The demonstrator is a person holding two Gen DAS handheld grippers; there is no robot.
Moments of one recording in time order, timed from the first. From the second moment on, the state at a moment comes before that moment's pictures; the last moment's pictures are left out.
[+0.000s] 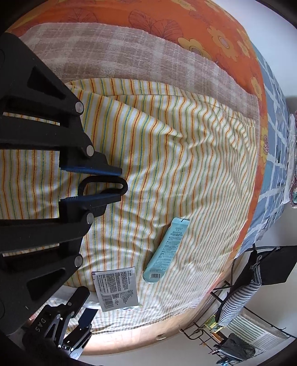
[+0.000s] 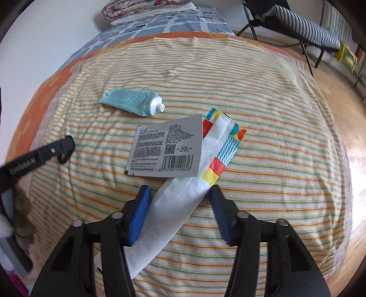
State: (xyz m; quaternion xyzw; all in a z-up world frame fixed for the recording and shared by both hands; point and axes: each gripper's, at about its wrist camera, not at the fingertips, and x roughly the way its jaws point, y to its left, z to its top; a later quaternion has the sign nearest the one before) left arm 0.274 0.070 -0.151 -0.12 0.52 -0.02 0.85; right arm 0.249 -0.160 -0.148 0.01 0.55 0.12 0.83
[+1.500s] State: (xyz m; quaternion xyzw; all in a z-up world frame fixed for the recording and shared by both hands) left arm 0.273 0.047 -0.151 -0.05 0.52 -0.01 0.85; right arm 0.211 -0.210 -0.100 0.09 0.50 0.14 0.85
